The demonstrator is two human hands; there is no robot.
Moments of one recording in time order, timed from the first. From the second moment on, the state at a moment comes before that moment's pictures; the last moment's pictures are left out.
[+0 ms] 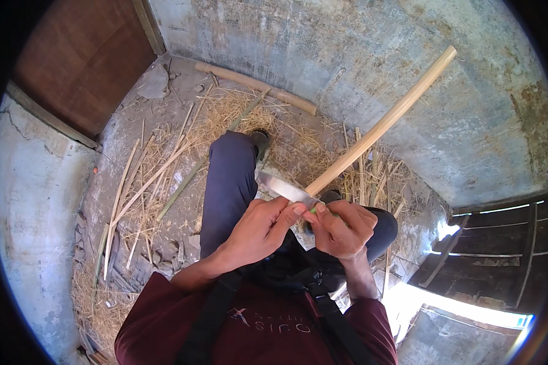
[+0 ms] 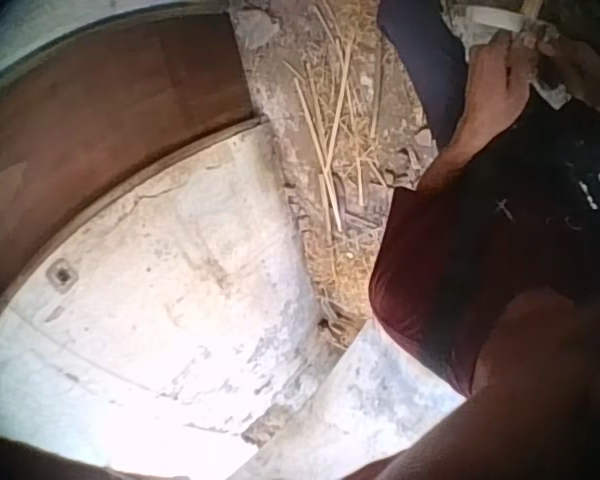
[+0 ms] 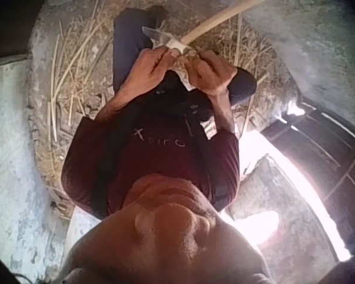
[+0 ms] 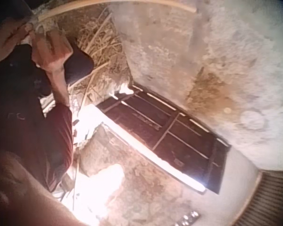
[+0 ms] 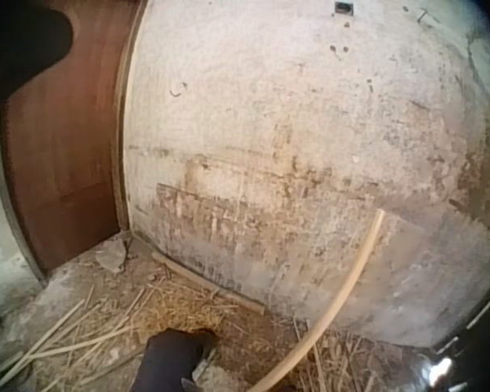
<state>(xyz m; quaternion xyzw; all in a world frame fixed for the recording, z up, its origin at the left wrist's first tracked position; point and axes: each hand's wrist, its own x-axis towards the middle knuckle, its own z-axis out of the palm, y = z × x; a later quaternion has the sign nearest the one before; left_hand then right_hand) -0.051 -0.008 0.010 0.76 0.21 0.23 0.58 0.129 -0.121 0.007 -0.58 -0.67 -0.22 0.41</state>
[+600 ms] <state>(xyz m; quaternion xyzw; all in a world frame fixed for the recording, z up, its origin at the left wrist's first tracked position) -0.049 -0.002 0.026 0.76 0.22 0.20 0.57 0.145 -0.121 0.016 -0.58 -0.67 -0.25 0.39</state>
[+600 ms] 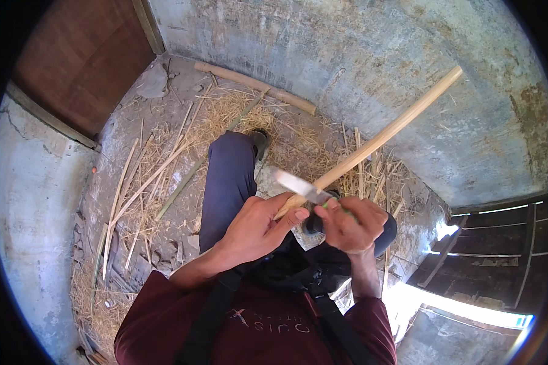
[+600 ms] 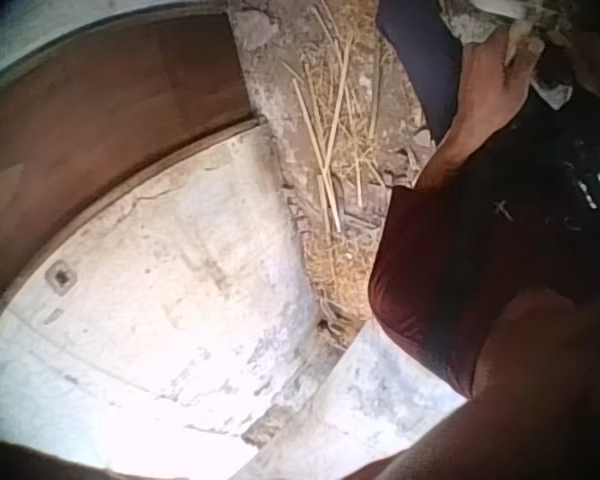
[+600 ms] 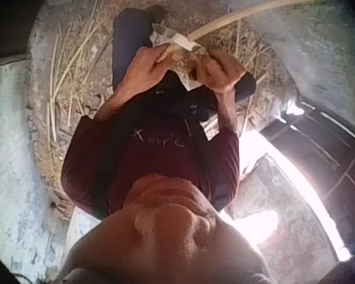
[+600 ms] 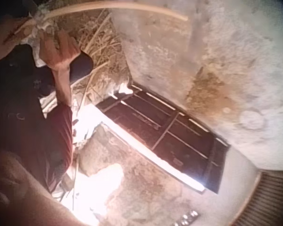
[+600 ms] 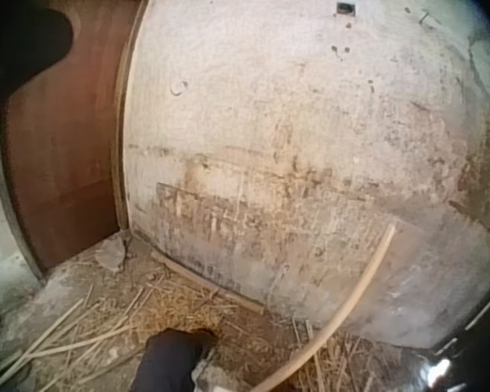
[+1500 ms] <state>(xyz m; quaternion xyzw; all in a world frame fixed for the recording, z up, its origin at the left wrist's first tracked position) -0.055 0.003 0.000 0.78 0.17 0.15 0.59 0.137 -0.123 -0.008 -0.58 -0.68 -0.16 0.43</state>
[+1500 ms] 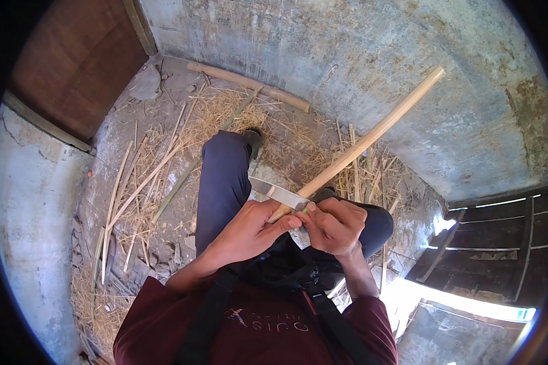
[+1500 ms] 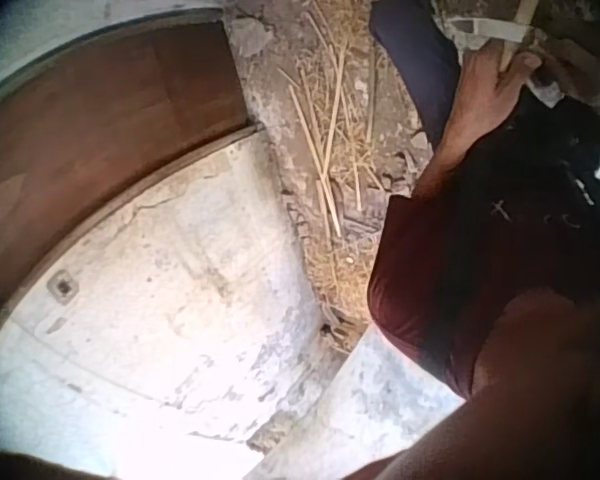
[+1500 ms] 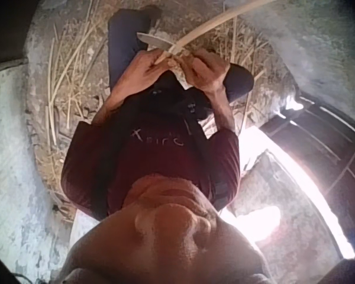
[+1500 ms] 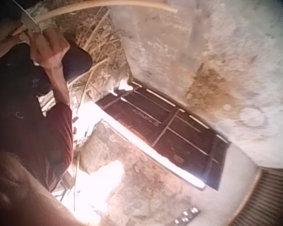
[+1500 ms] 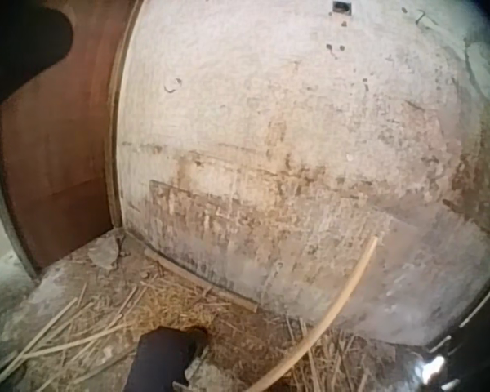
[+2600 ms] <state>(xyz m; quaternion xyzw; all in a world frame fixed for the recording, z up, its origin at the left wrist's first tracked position) -0.059 0.004 0.007 0.78 0.19 0.16 0.57 0.164 -0.120 0.005 -0.57 -0.66 -0.27 0.41</state>
